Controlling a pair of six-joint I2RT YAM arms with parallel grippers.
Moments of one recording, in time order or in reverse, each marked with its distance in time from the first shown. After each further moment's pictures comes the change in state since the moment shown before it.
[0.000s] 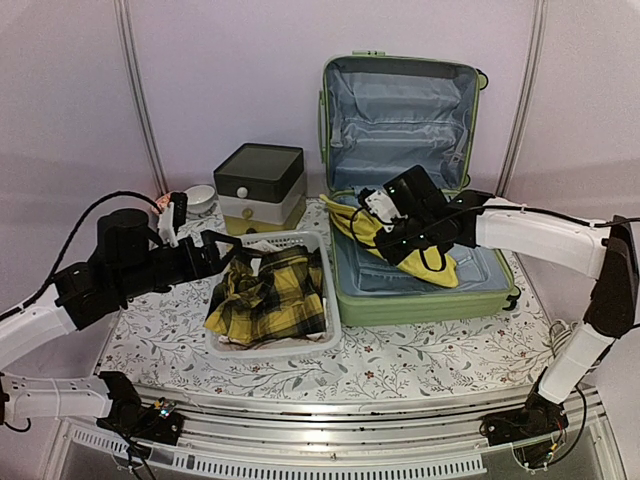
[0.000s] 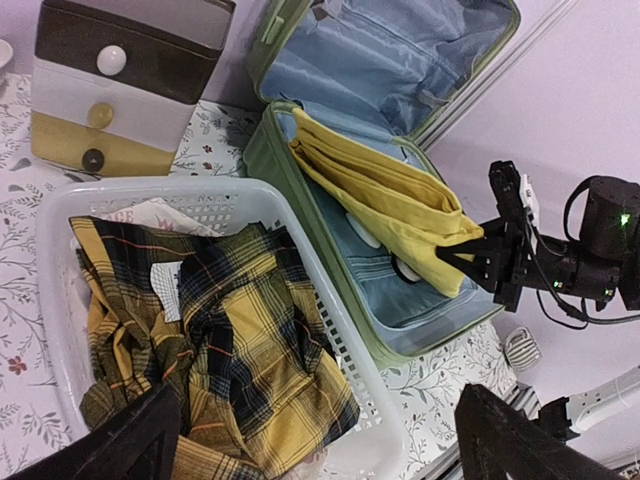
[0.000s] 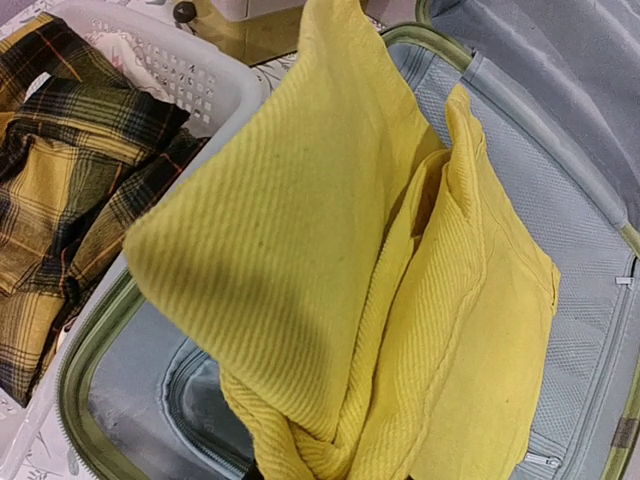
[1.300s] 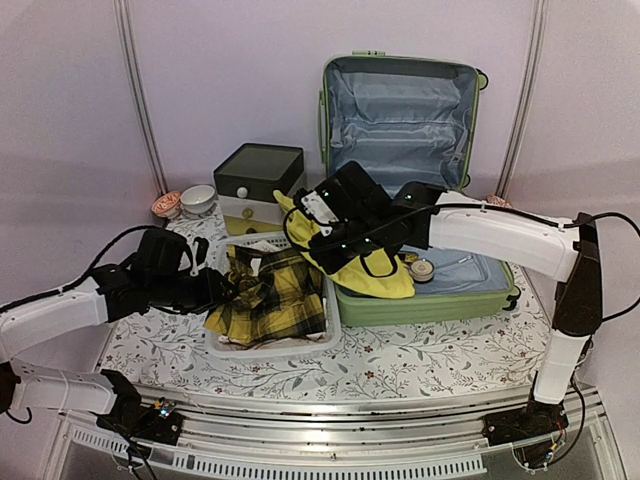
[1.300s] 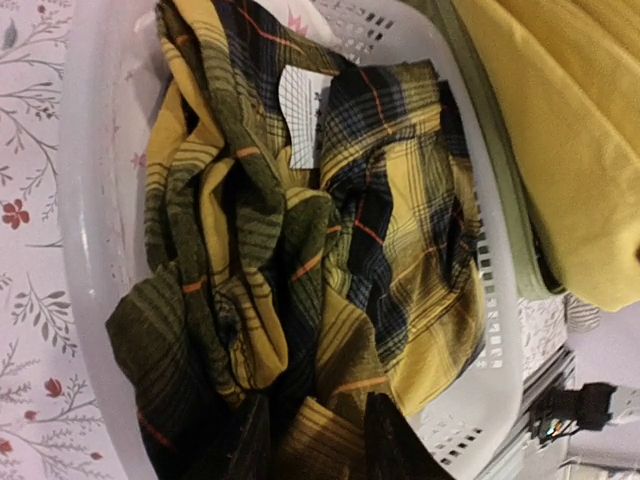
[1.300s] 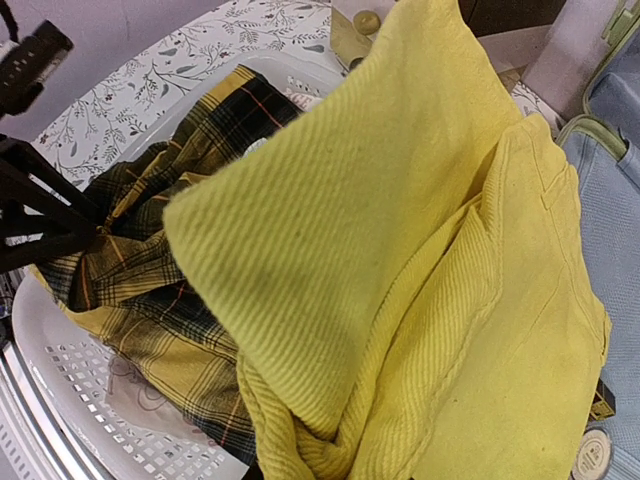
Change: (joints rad) left arm 0.139 0.181 -0.104 -0.082 0.193 -0.103; right arm 0.241 0.207 0.369 -0.148 -0.087 0.222
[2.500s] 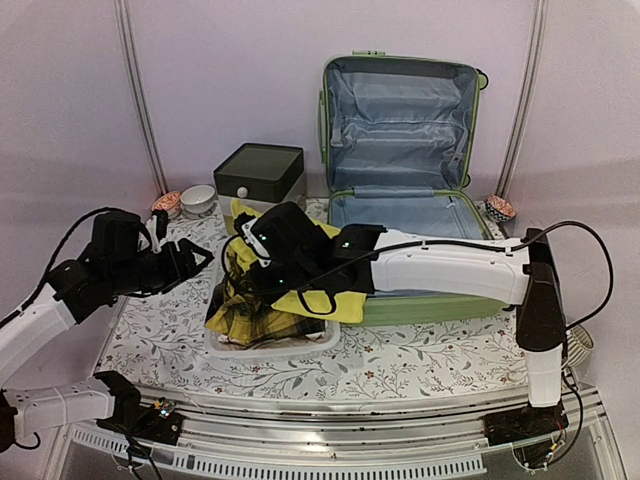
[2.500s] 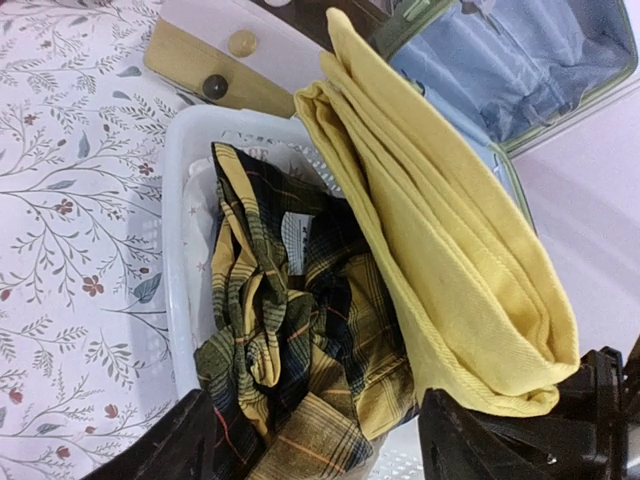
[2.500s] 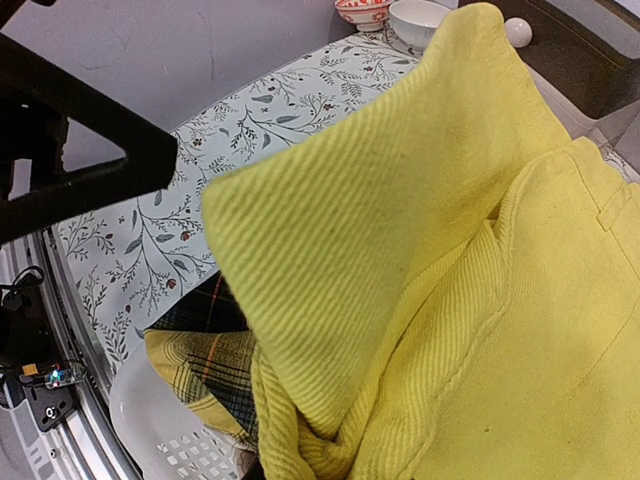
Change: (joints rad) left arm 0.114 -0.198 0.089 -0.126 -0.044 0.034; right arm 0.185 0.210 0.134 0.218 0.071 0.105
